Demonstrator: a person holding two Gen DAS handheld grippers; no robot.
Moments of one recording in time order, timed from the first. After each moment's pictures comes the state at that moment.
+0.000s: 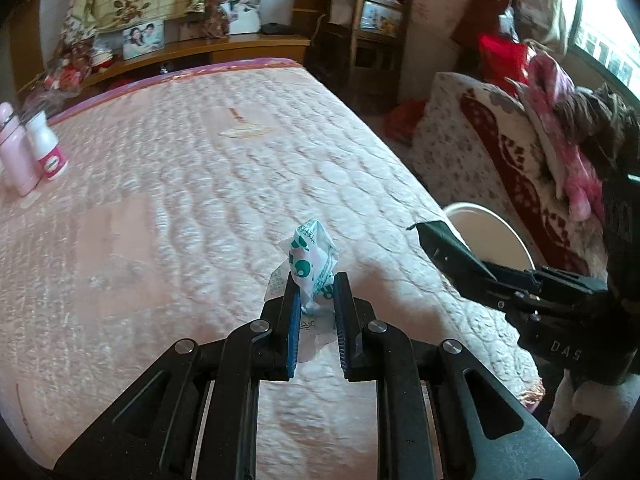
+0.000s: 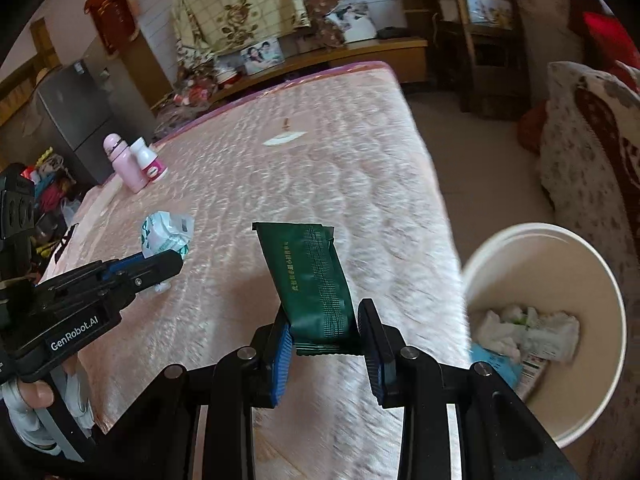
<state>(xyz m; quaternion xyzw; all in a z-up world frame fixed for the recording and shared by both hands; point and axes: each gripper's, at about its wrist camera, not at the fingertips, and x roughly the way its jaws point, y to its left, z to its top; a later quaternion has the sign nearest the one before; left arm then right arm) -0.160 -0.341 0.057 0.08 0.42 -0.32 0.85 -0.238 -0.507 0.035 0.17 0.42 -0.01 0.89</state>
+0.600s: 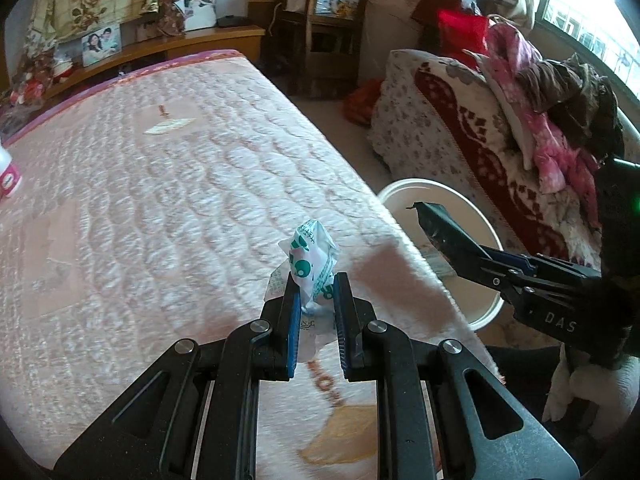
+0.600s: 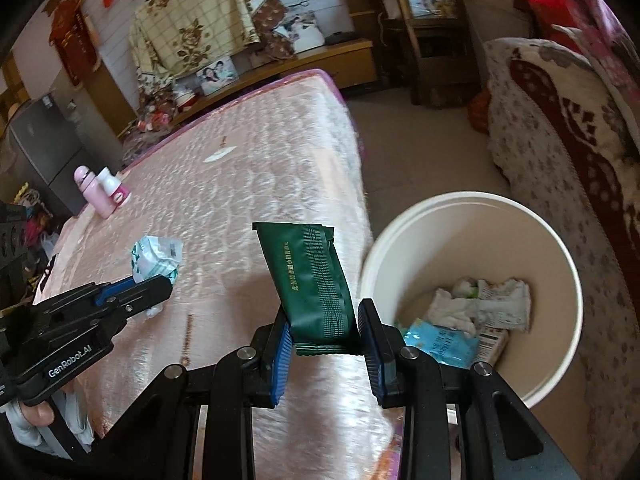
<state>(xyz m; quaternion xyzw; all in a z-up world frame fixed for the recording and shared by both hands) -0.197 -0.402 0.049 0.10 0.43 -0.38 0.82 -0.296 -0.569 0.028 0.21 0.41 -0.08 0.88</state>
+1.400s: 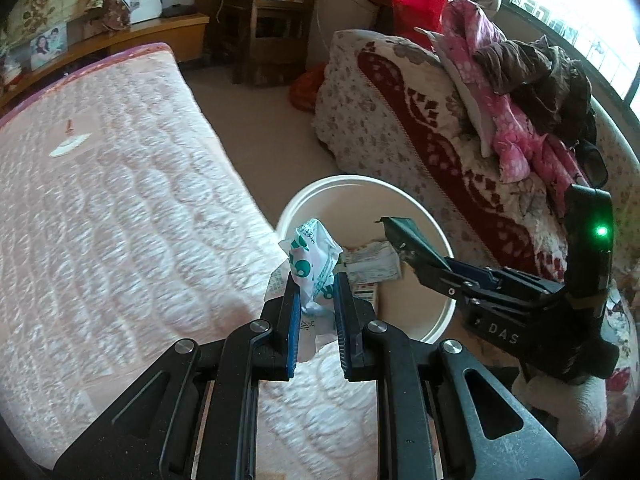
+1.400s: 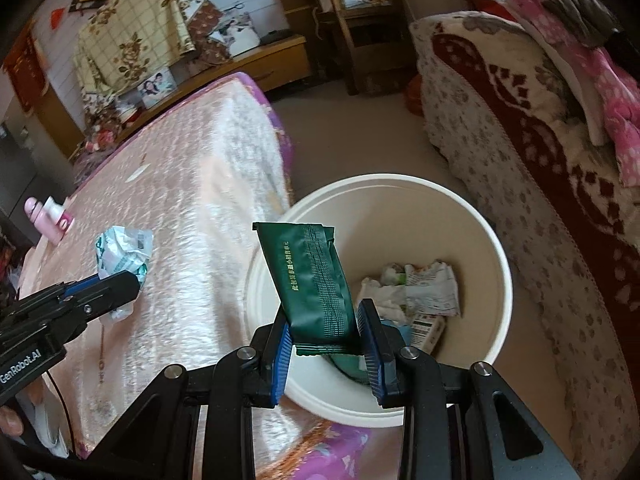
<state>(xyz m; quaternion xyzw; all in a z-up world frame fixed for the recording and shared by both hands) -0.212 -0.494 0.045 0.10 0.45 -0.44 0.77 -0.327 -0.646 0.004 0.23 0.42 -0.16 0.86</state>
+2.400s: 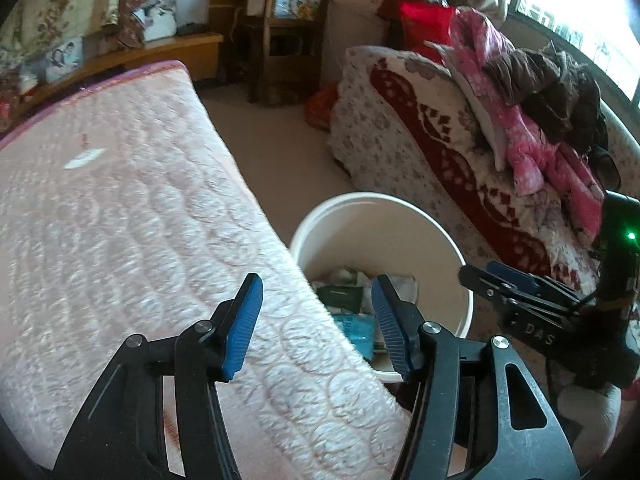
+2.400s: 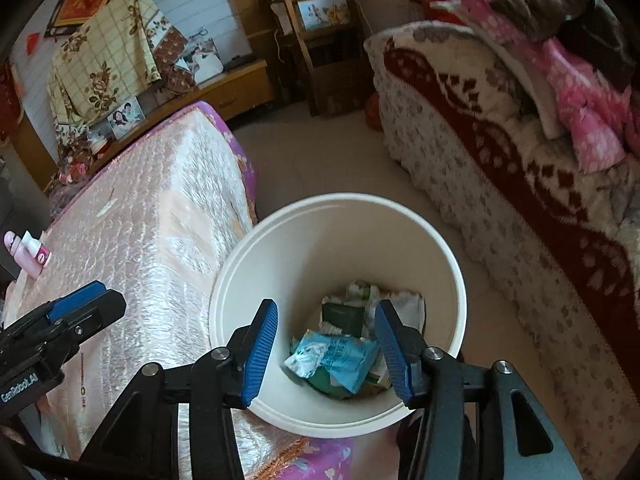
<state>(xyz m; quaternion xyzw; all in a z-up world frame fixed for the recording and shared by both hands) -0.215 -0.489 0.047 0.10 0.41 -0.42 0.80 -0.351 -0.657 0.015 0.23 0.39 -0.23 0.86</state>
